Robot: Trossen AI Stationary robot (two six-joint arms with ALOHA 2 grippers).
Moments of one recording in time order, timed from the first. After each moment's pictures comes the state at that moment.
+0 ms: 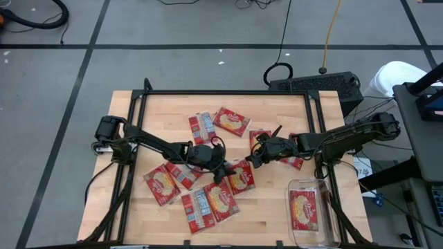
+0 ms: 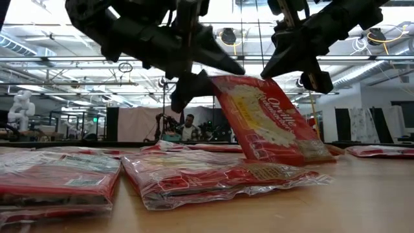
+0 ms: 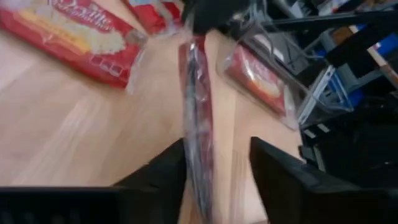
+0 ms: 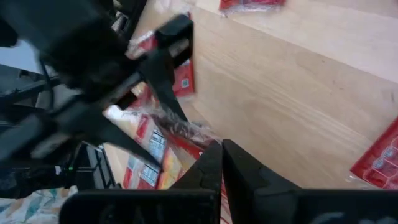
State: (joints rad) left arm -0.13 1.79 0.87 0.50 0.08 -0.67; right arm 0.13 1.25 0.66 -0.03 0.08 1.15
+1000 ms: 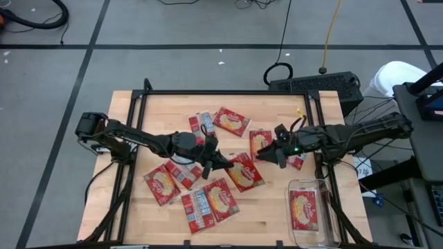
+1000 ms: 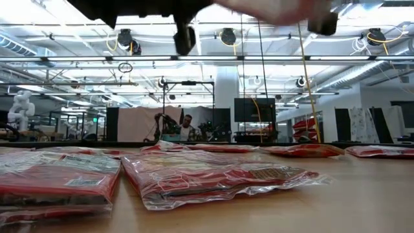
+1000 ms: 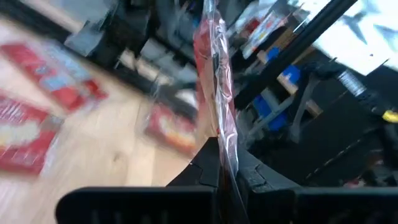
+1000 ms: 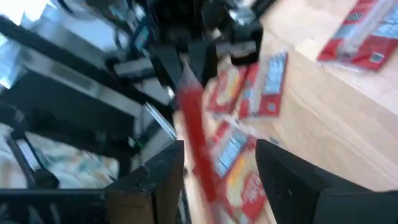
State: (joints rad) left arm -0.11 1.56 0.88 0.59 0.19 -0.67; right arm 0.21 0.94 0.81 -0.24 0.05 0.94
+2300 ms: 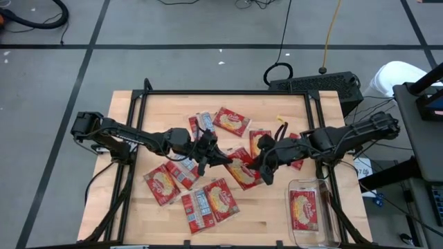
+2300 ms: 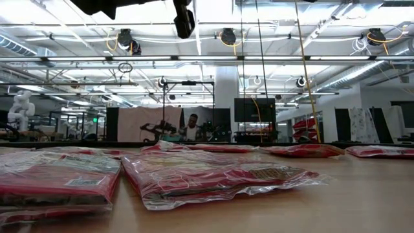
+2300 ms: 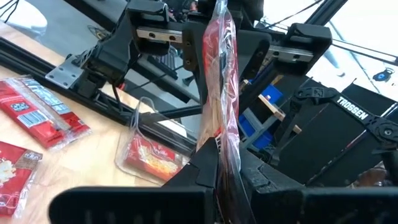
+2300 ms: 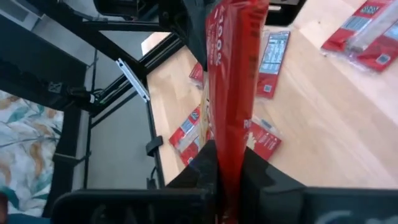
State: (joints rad) left arm -0.10 1.50 0.88 0.66 0.19 -0.66; right arm 0.30 1.25 1.22 -0.57 0.08 0.85
